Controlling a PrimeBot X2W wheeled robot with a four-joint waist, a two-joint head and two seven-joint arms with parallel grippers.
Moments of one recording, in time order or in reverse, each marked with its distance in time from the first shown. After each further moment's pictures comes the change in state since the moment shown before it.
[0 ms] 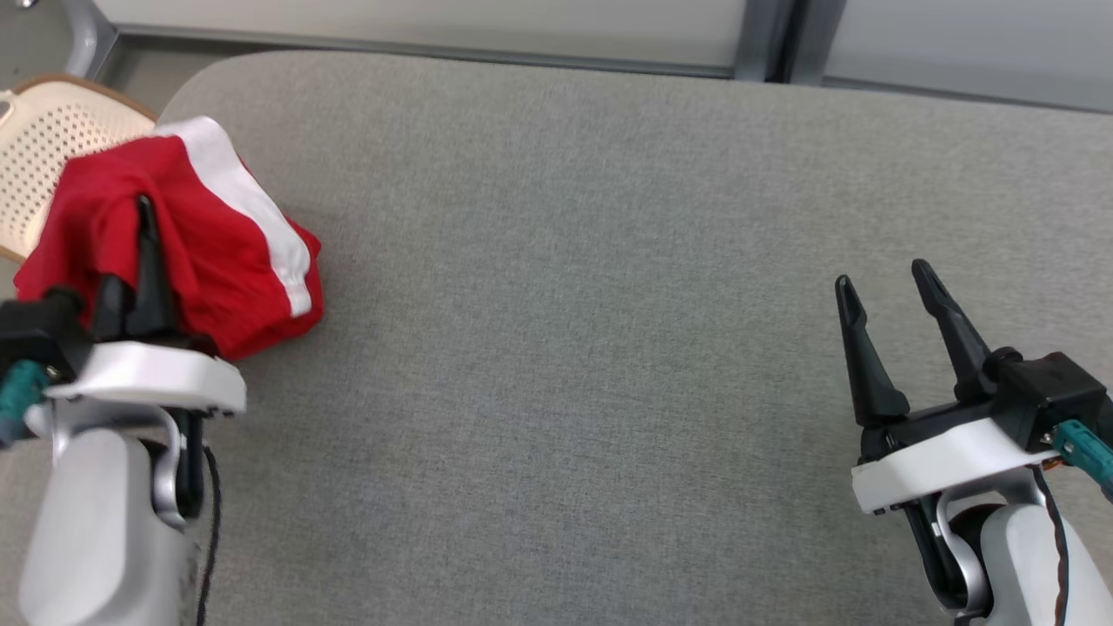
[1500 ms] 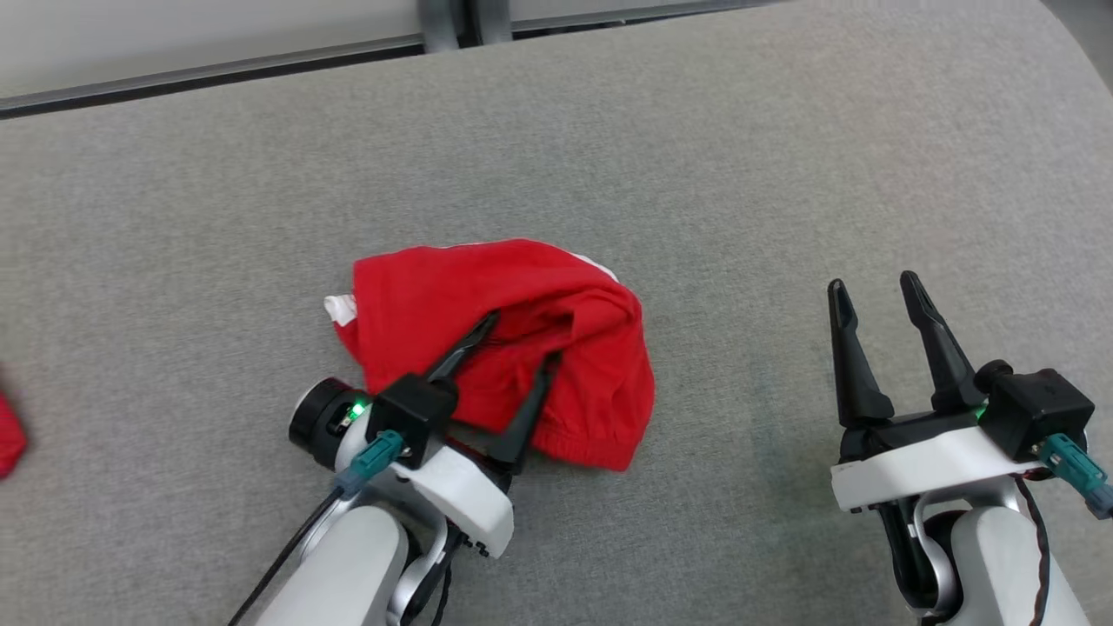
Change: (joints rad) left arm 0.098 -0.059 -0.596 -0.149 -0.032 -0.041 0.122; right arm -0.011 0.070 -0.015 0.102 0.048 0.000 -0.105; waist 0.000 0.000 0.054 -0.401
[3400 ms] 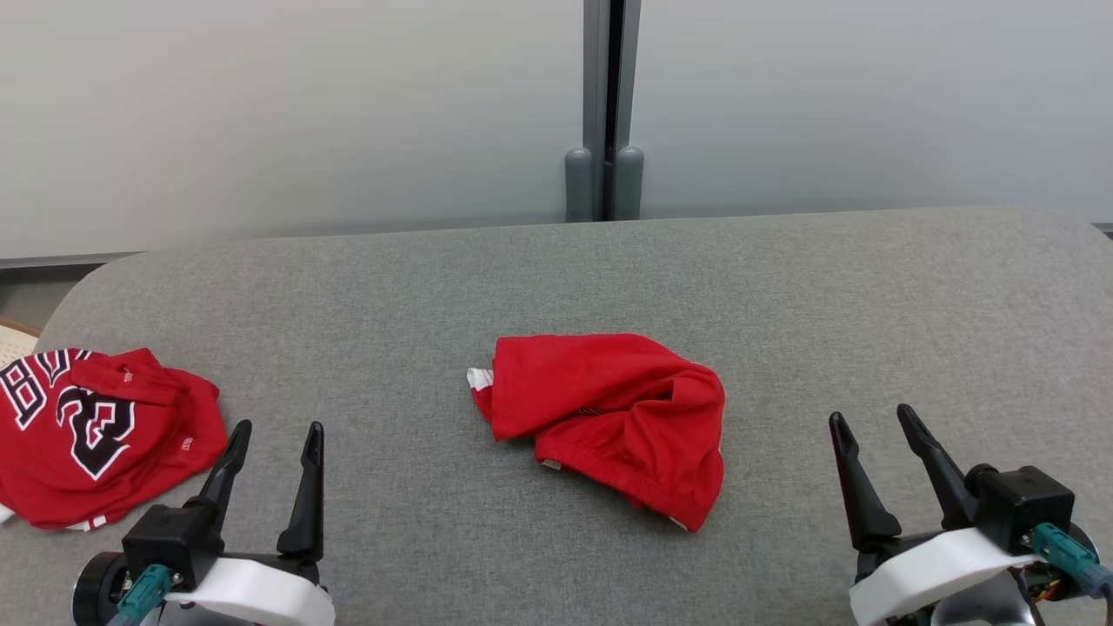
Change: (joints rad) left arm 0.363 0.153 0.301 -0.164 -0.127 0.164 -0.063; right arm 0.238 -0.023 -0.018 -0.099 -0.012 0.000 0.159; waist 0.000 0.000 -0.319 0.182
